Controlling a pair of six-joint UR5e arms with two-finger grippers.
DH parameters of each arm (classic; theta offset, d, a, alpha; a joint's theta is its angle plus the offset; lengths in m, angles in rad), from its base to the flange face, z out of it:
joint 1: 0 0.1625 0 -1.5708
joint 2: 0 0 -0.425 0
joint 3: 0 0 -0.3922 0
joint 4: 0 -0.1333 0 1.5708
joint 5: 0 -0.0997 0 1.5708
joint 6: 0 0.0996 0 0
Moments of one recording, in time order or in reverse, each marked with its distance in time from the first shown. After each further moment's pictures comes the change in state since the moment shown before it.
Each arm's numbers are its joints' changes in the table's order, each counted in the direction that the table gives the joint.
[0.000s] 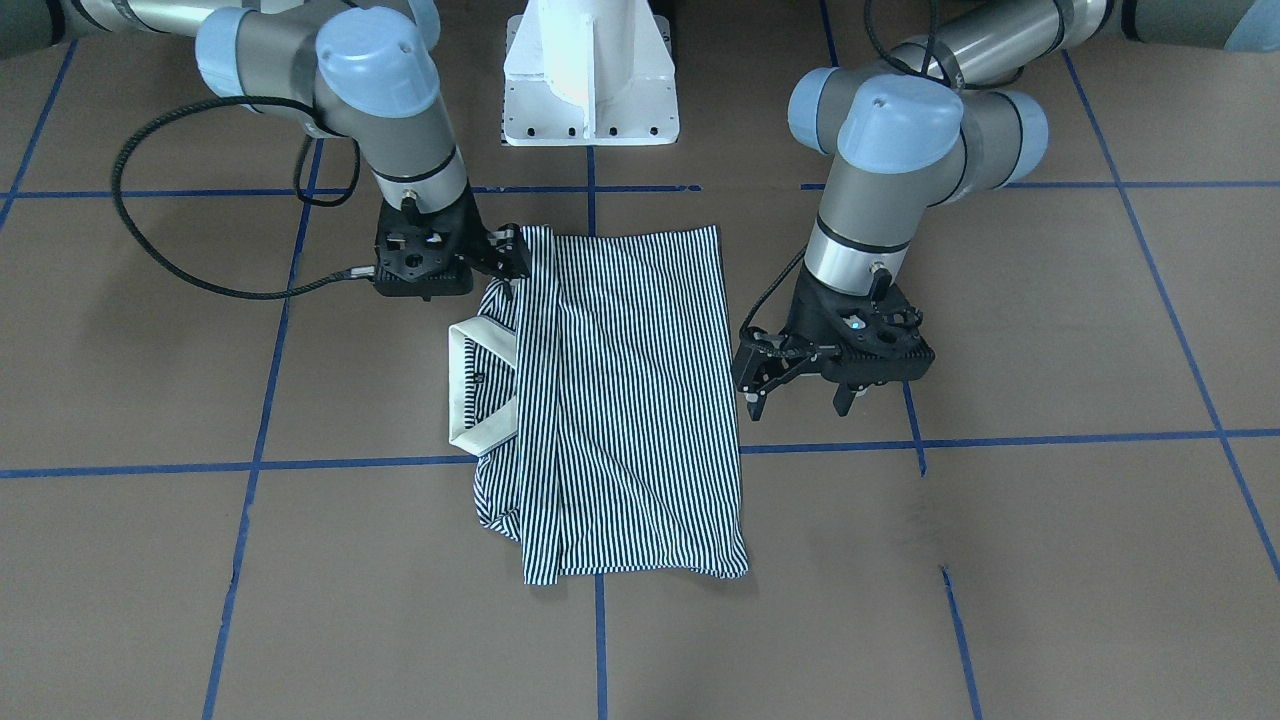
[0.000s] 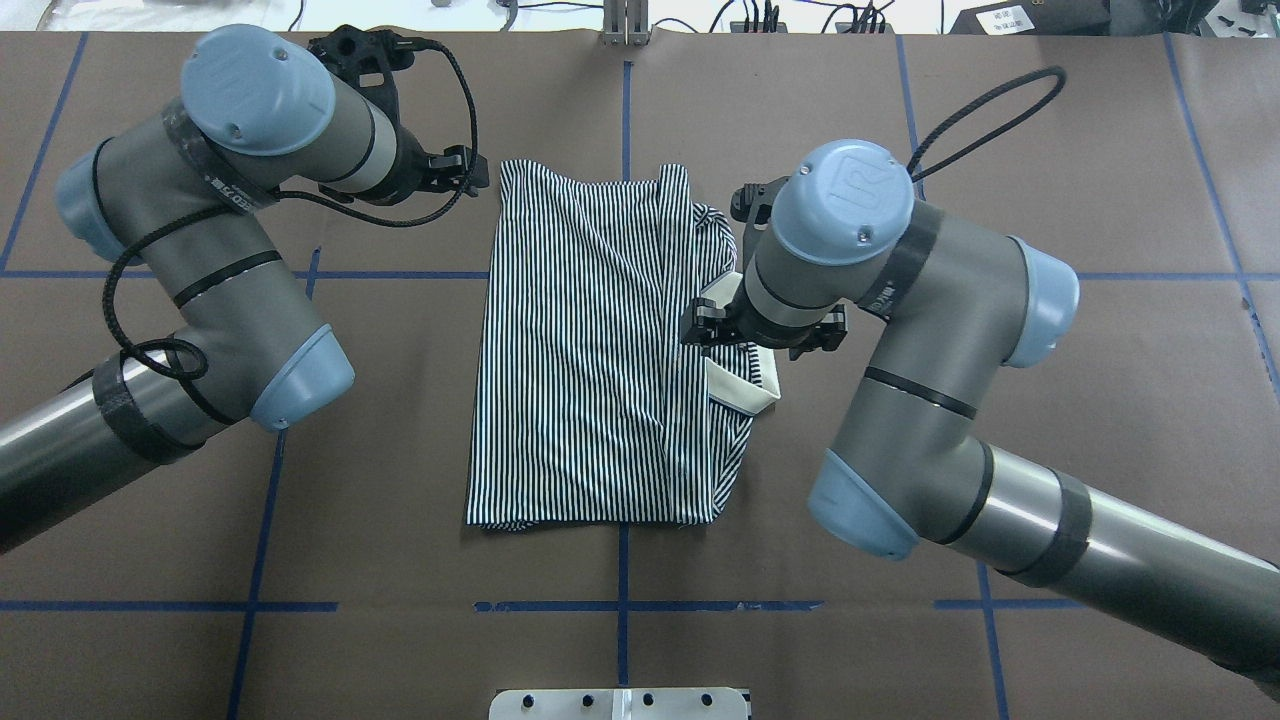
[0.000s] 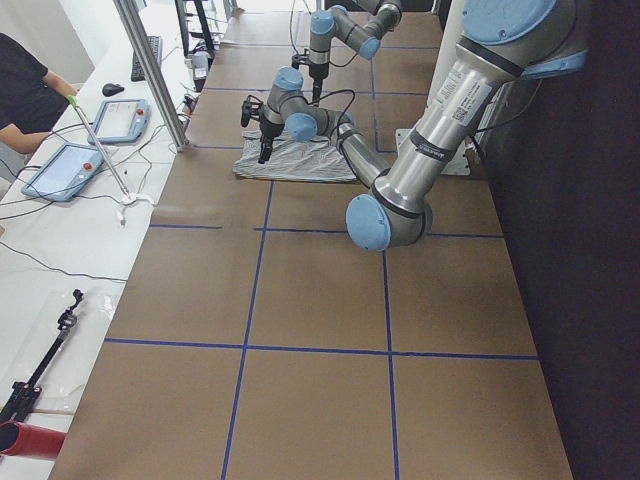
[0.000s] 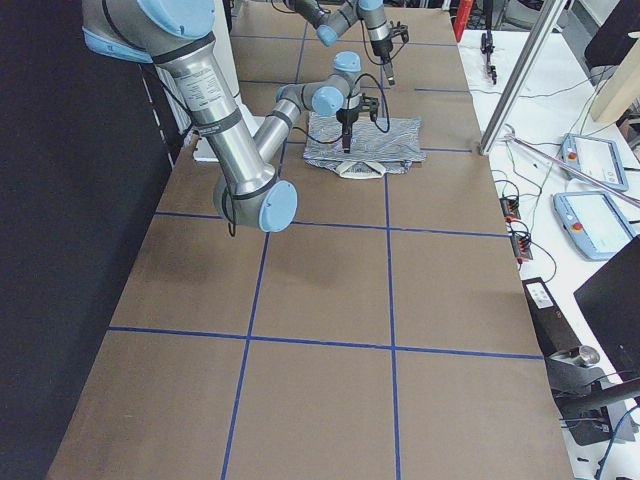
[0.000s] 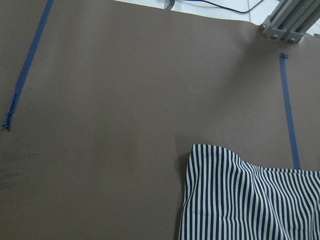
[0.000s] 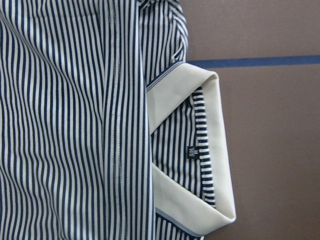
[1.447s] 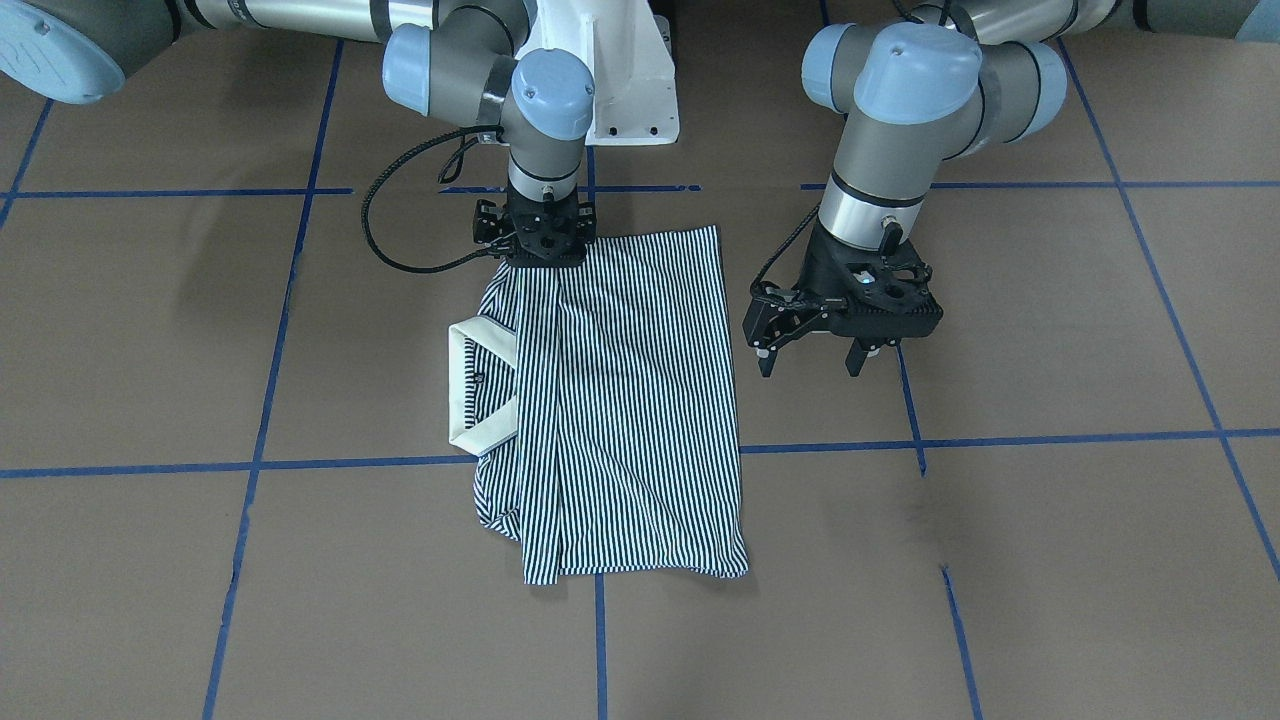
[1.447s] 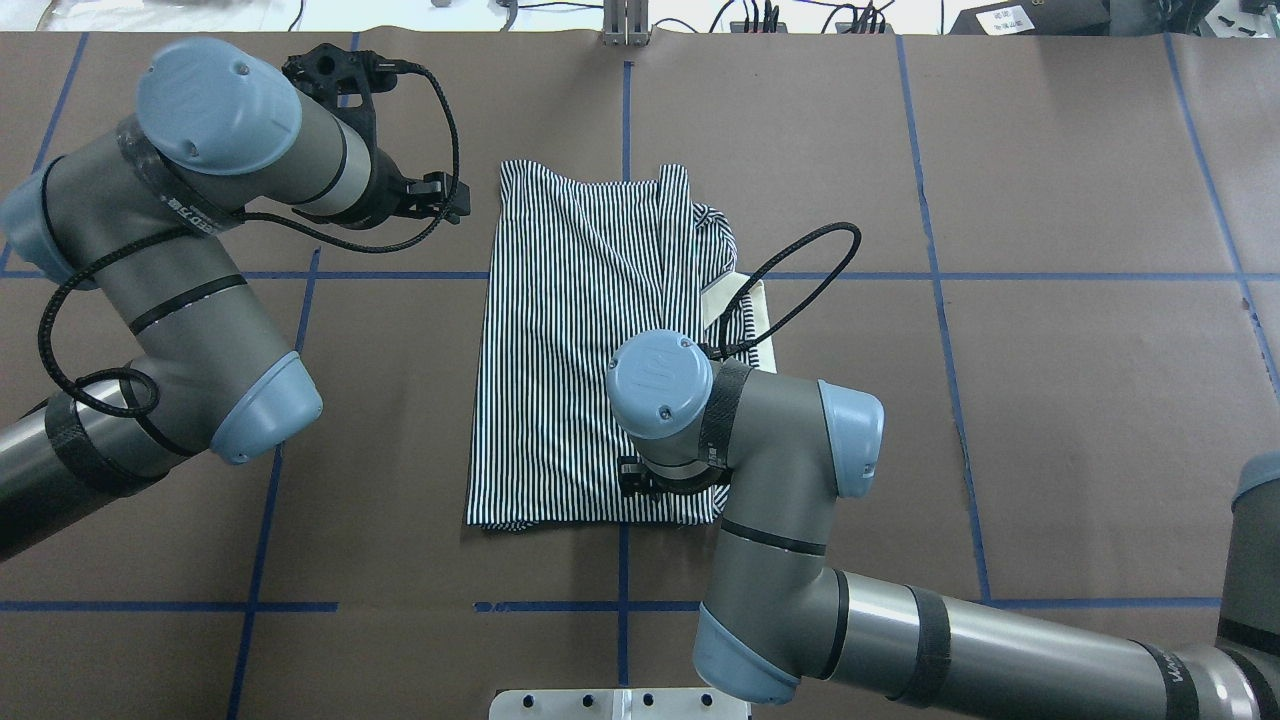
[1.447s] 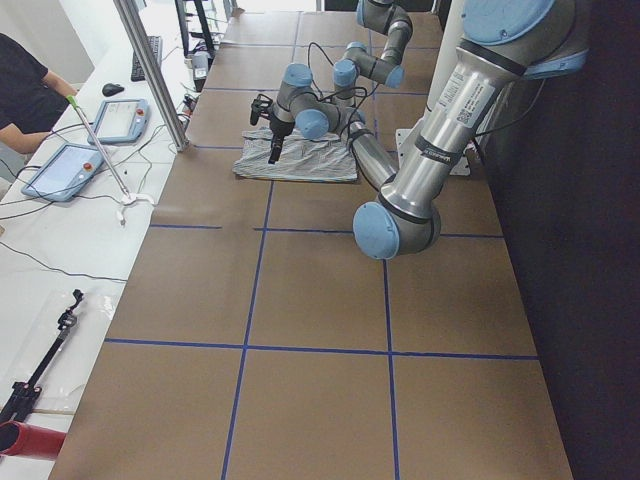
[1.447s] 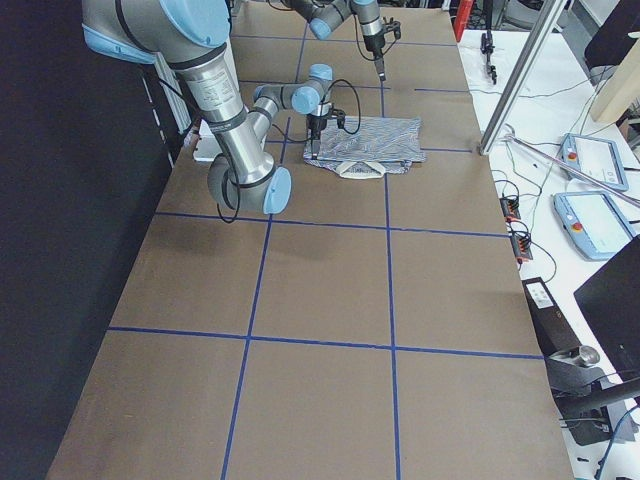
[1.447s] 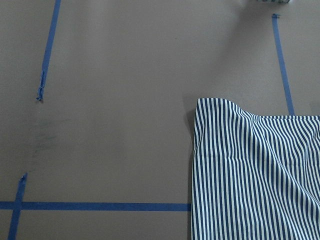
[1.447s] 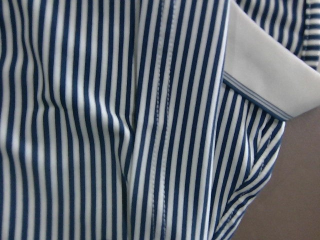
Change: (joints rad) left arm 0.009 -0.046 0.070 -0.039 0.020 0.026; right arm -0.222 -0.074 0.126 0.141 0.081 0.002
